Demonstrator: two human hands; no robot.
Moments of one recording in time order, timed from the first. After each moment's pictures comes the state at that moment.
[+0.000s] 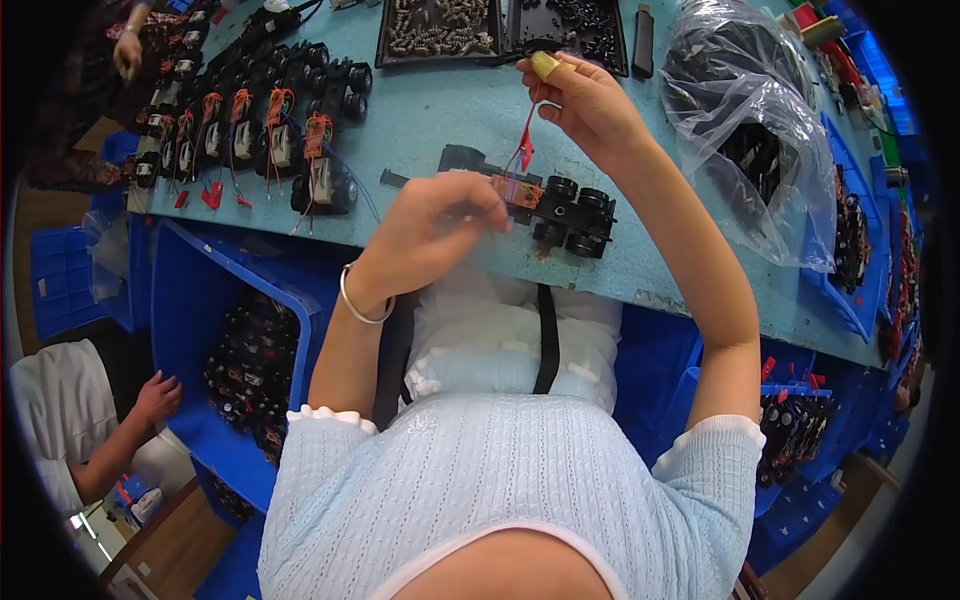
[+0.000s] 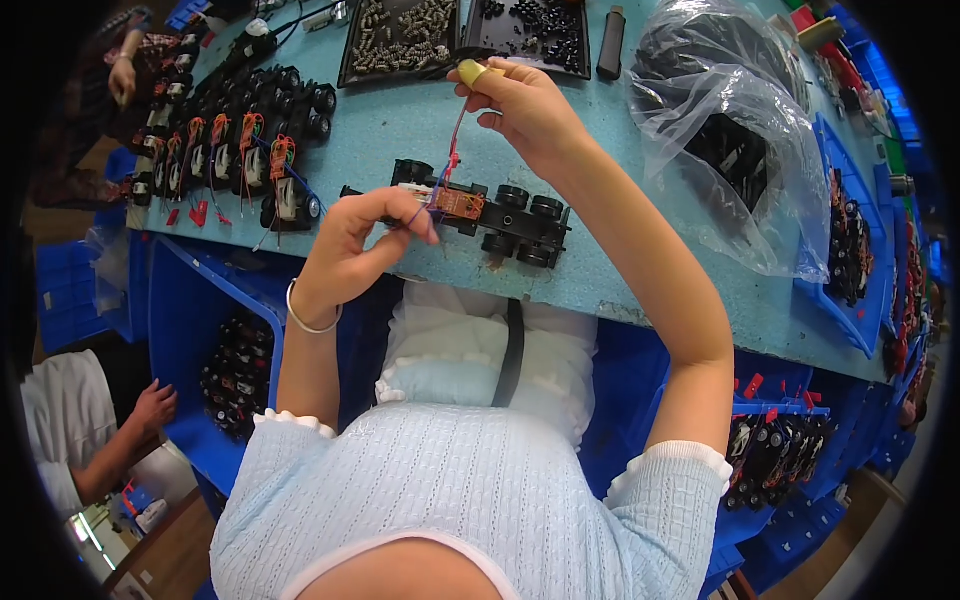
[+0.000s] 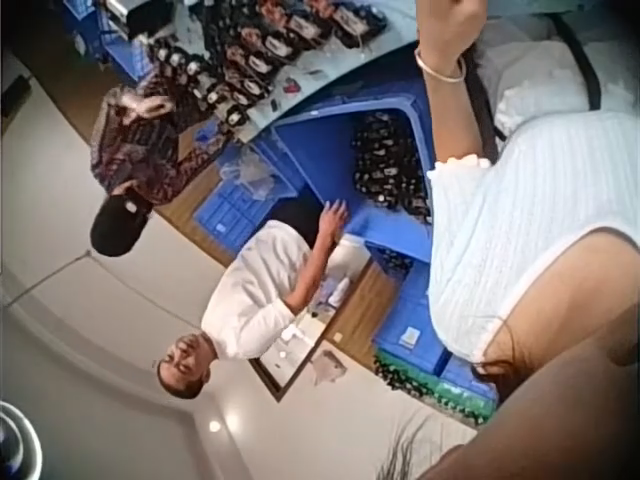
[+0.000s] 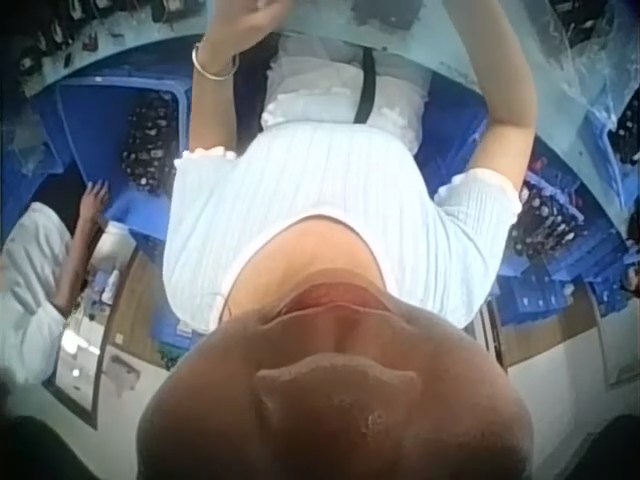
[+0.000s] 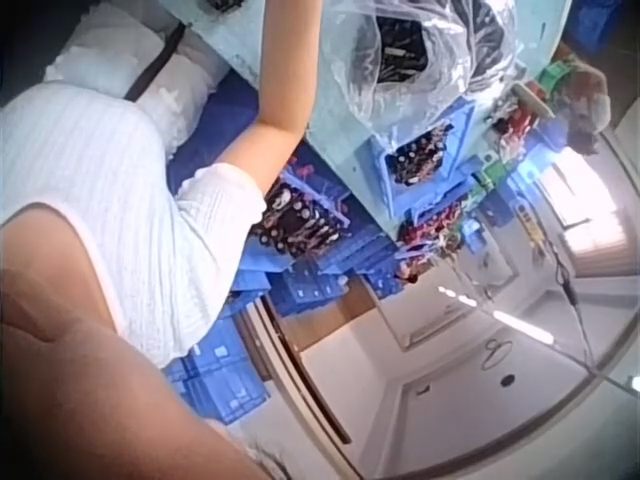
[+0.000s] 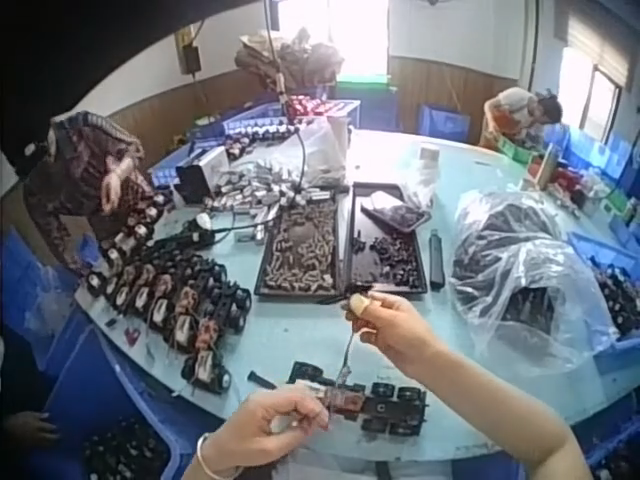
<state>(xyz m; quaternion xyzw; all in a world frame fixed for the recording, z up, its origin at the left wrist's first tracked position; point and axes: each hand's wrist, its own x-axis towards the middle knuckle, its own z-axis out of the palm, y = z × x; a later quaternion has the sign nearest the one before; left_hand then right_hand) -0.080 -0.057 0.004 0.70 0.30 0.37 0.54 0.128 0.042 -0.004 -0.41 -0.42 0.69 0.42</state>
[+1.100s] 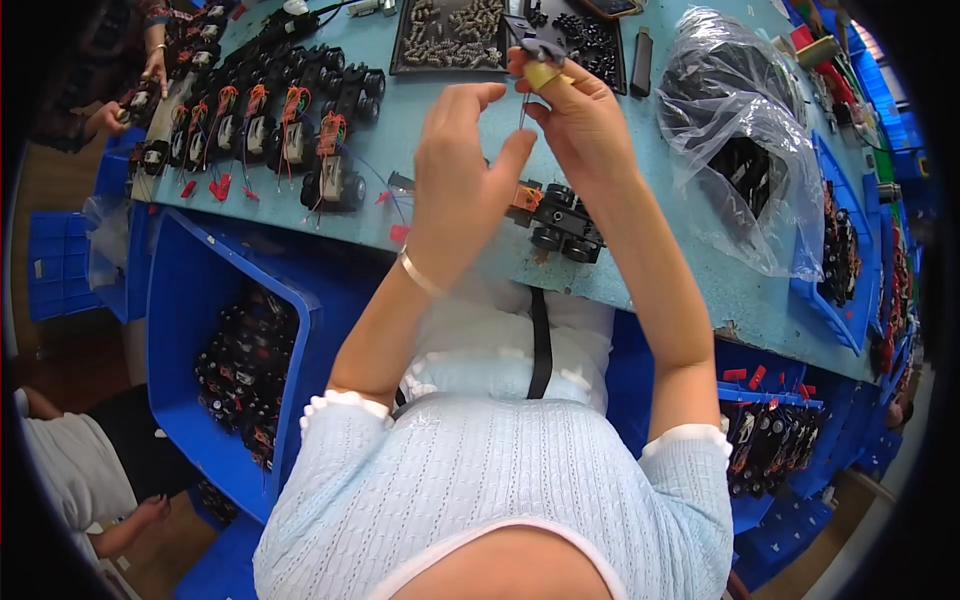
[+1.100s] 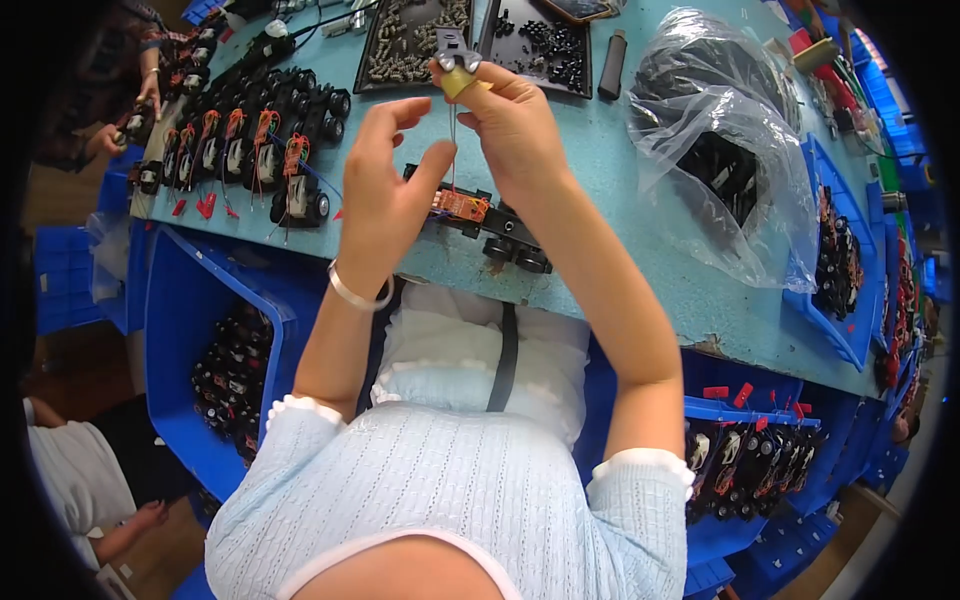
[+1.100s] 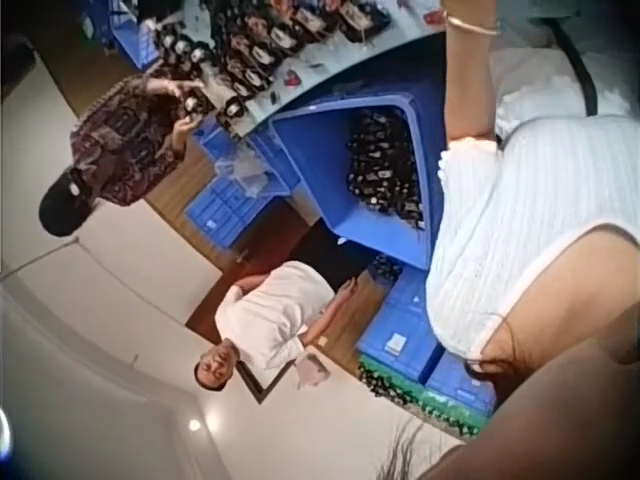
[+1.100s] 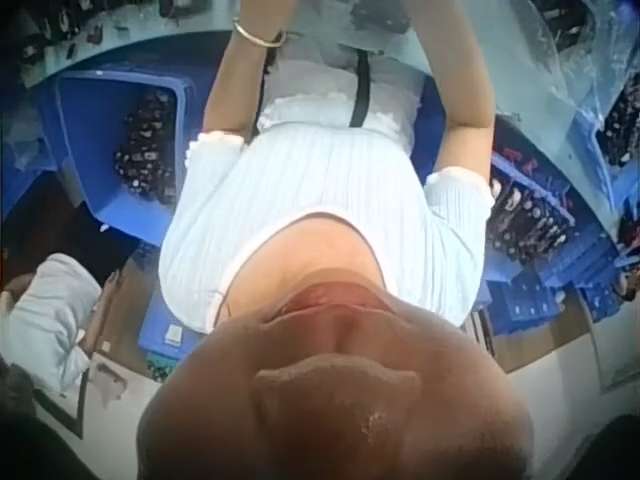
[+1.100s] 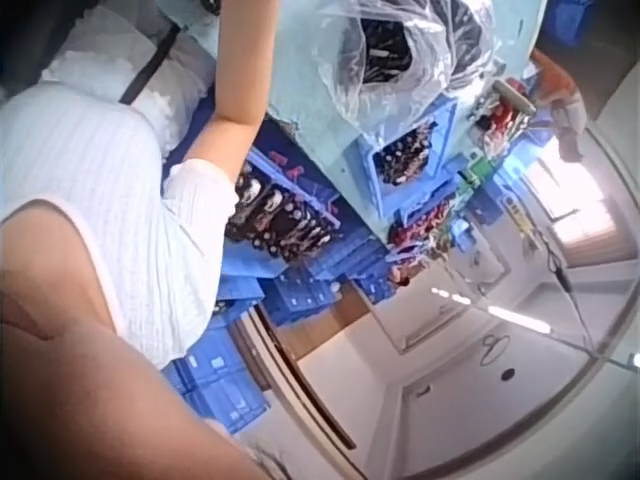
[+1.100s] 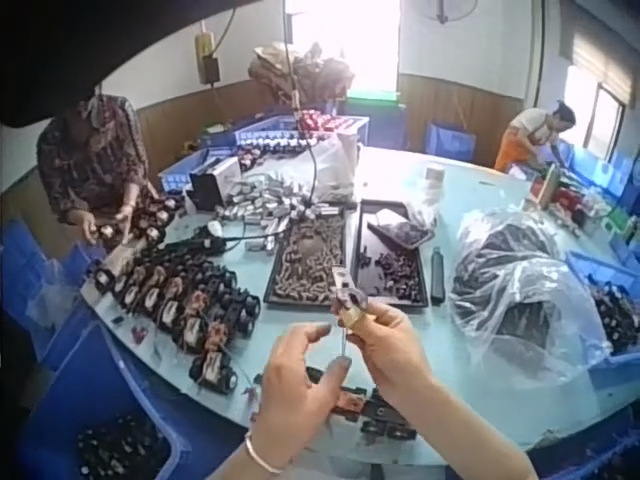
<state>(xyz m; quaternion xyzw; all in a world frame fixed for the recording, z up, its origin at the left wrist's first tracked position) -0.025 -0.042 0.033 0.68 0.50 0.50 0.18 0.101 0.011 0.018 -0.35 -0.40 0.65 0.55</state>
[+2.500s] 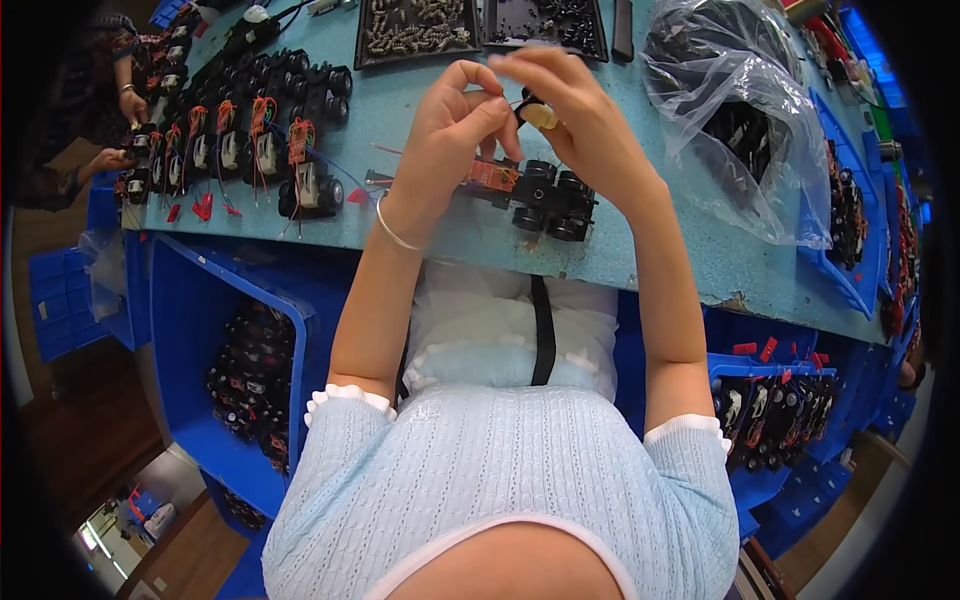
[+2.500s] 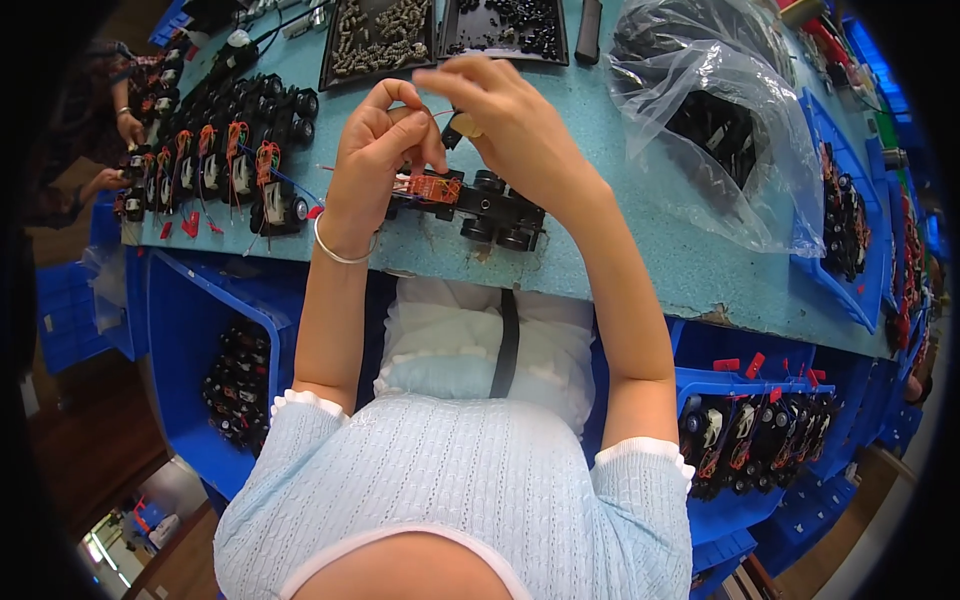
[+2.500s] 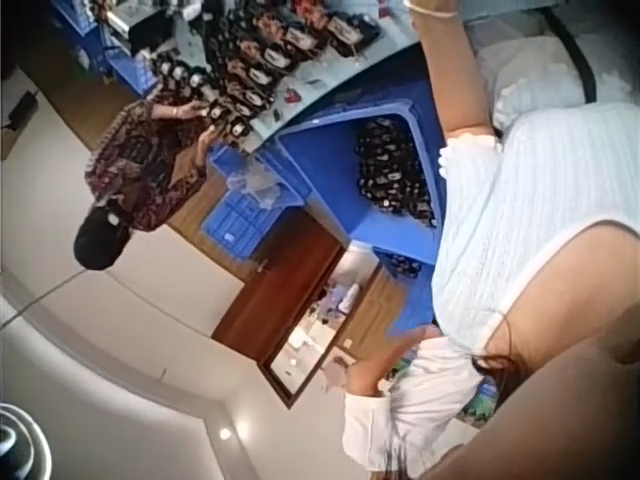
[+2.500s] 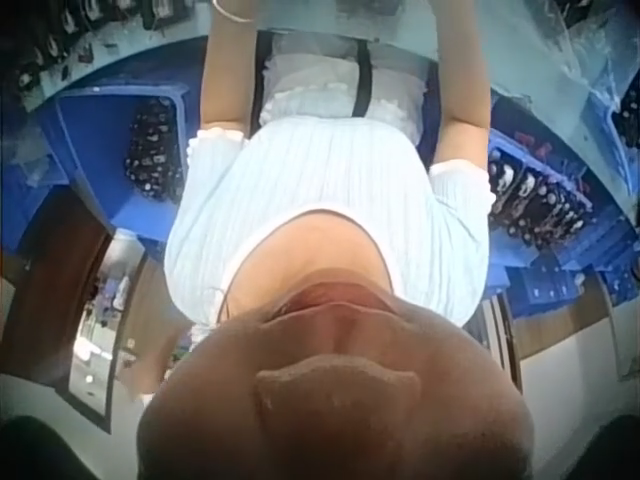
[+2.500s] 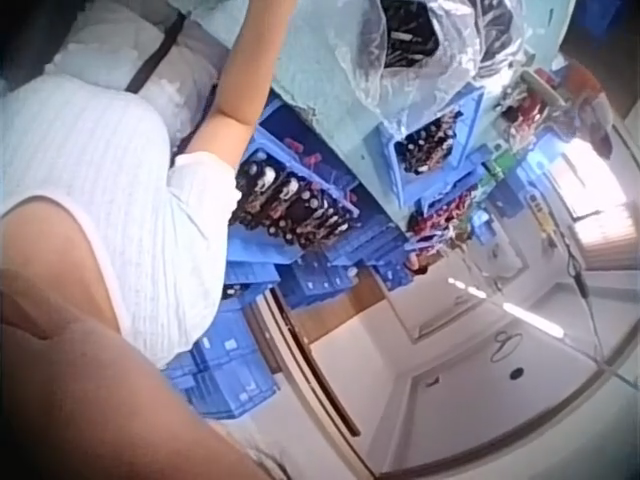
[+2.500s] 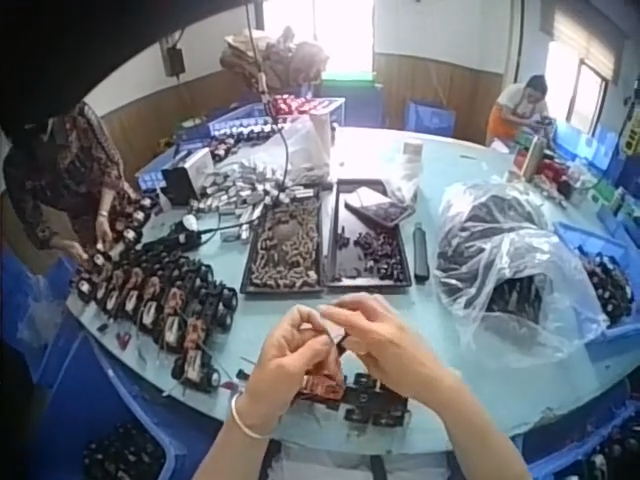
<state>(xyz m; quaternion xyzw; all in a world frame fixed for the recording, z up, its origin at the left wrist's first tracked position) -0.028 -0.005 0.002 0.48 0.31 0.49 0.66 0.137 0.003 0.011 -0.36 -0.83 0.07 0.43</state>
